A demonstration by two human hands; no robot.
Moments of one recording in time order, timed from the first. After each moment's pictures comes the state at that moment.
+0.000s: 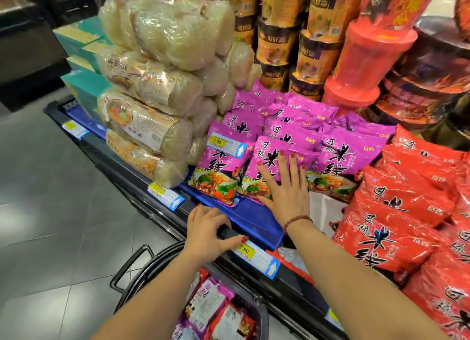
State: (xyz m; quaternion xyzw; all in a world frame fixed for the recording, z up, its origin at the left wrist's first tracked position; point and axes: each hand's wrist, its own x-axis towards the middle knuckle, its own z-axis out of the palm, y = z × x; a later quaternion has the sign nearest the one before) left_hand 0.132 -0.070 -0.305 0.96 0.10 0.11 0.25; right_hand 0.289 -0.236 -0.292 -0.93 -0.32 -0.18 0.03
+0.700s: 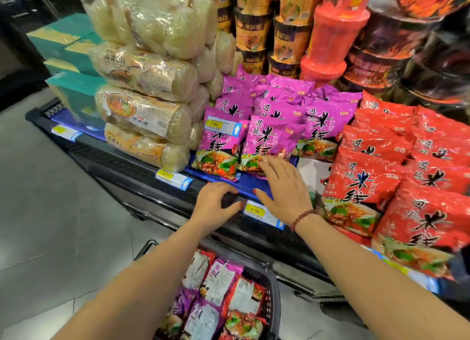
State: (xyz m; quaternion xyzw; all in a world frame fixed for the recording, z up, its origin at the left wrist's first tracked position) left_hand 0.119 -0.050 -0.283 0.95 0.01 0.05 0.31; right_hand 0.184 -0.246 -0.244 -0.93 -0.33 -0.13 0.12
